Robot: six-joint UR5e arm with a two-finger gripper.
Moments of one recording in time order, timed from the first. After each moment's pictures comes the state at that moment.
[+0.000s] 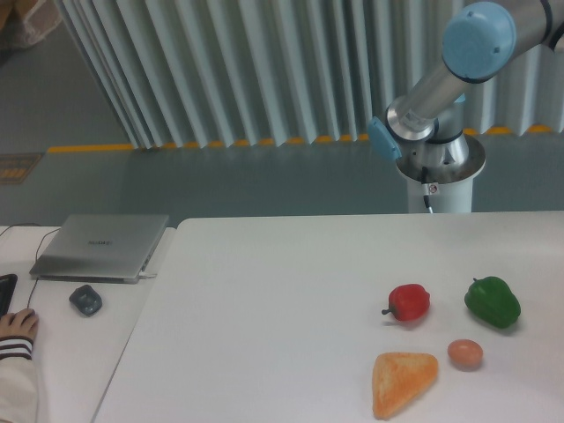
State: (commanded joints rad) arm 2.85 -2.23 -1.31 -0.89 1.92 2.22
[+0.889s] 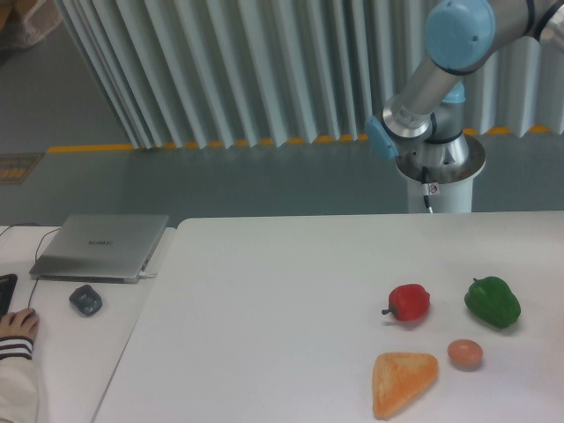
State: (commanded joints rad) arm 2.78 -2.13 -1.31 -1.07 1.83 2.06
